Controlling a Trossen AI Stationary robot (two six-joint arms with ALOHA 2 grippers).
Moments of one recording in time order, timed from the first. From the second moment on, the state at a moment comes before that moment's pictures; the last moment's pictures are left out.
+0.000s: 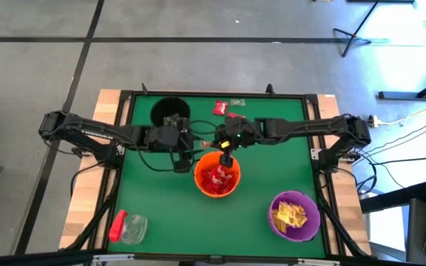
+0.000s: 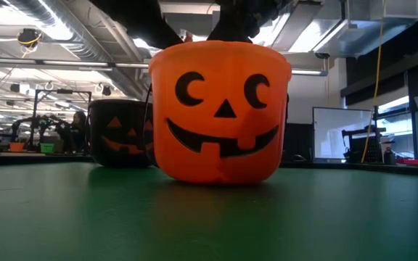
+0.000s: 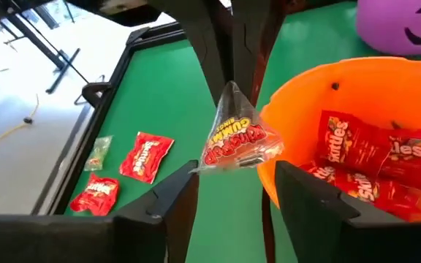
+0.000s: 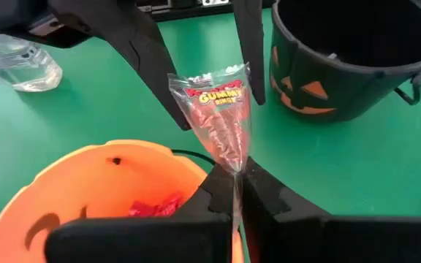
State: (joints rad) left arm -0.06 1.27 0.90 -0.16 -0.29 0.17; right arm -0.02 1.65 1.37 -0.39 0.02 0.10
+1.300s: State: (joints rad) left arm -0.09 1.27 0.90 -0.08 -0.36 0.25; right arm -0.02 1.65 1.37 -0.37 0.02 0.10
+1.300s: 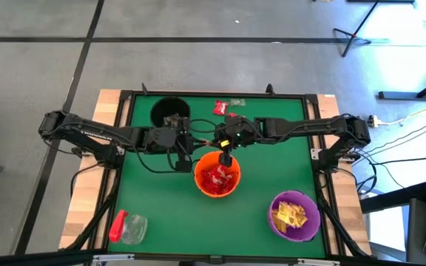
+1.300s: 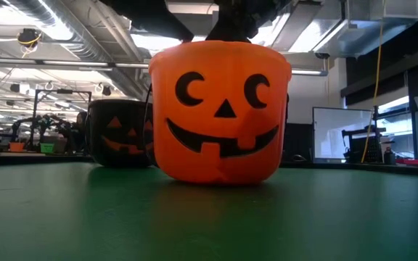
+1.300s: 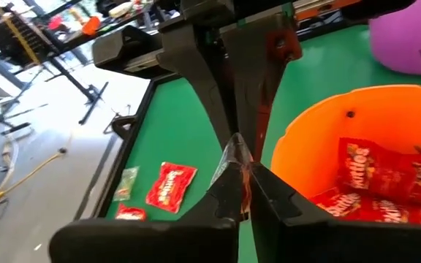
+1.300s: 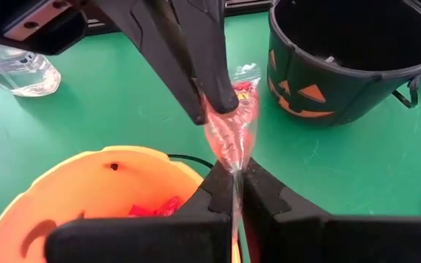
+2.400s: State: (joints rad) left arm 0.09 1.18 0.90 -0.53 -0.77 -0.18; right arm -0.02 1.65 1.41 -0.47 0.24 0.04
